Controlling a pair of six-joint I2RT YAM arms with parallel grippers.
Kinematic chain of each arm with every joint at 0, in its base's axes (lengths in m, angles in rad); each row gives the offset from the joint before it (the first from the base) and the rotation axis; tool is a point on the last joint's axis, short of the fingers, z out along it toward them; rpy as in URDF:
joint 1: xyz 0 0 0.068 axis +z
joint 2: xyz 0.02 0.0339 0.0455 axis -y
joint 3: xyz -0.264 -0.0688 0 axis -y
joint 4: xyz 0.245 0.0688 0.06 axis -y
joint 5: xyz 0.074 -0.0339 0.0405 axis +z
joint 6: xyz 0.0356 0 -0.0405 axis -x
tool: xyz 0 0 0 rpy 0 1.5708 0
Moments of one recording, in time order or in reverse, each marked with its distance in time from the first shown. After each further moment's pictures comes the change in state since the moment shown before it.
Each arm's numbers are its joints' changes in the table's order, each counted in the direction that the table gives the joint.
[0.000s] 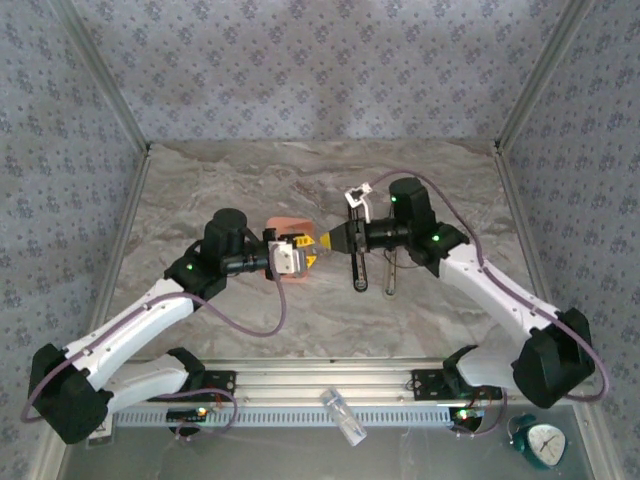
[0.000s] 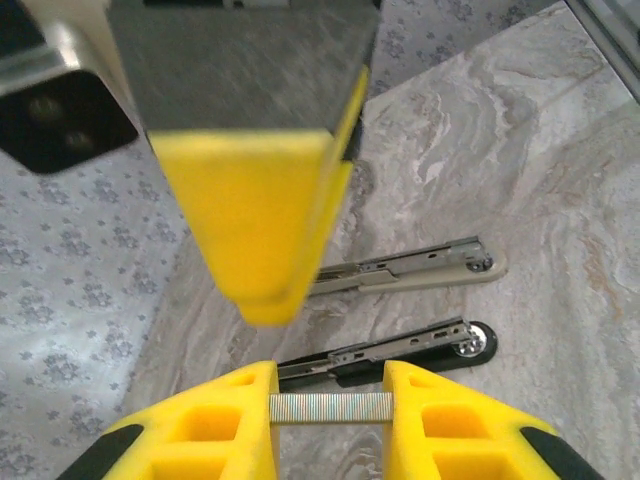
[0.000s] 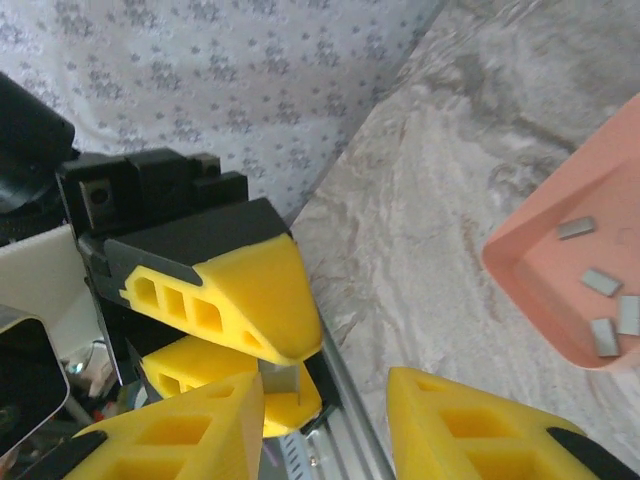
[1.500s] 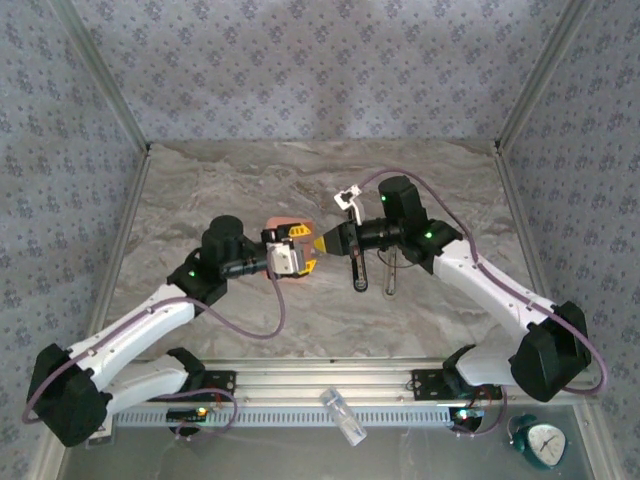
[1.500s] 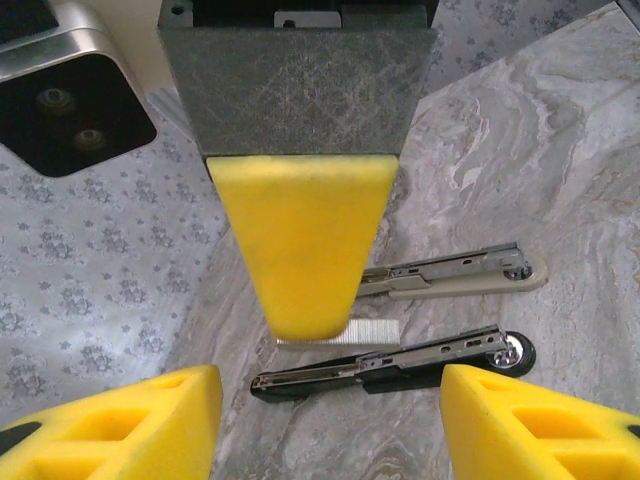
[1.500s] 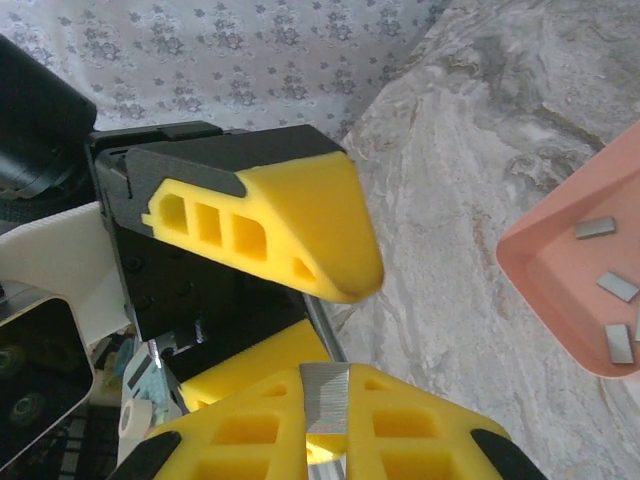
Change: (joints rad) left arm 0.012 0.010 -0.097 0.202 0.014 0.046; right arm 0.063 -0.051 0.062 -0.056 -0.002 0.071
